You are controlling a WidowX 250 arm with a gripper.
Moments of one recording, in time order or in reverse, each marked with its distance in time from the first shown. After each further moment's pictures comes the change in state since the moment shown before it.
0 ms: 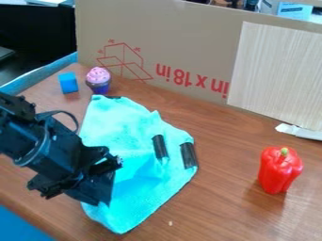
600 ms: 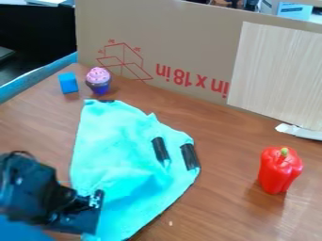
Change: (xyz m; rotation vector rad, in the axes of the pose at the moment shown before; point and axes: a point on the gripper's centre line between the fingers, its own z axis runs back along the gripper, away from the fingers) arm -0.032 0.015 0.012 -0.140 -0.109 -0.156
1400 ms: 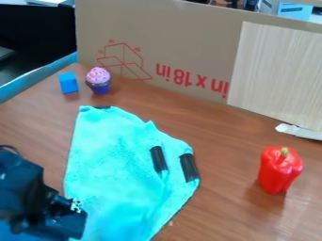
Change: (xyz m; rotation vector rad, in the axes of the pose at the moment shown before) arm -0.006 0.003 0.013 0.023 0.133 -0.021
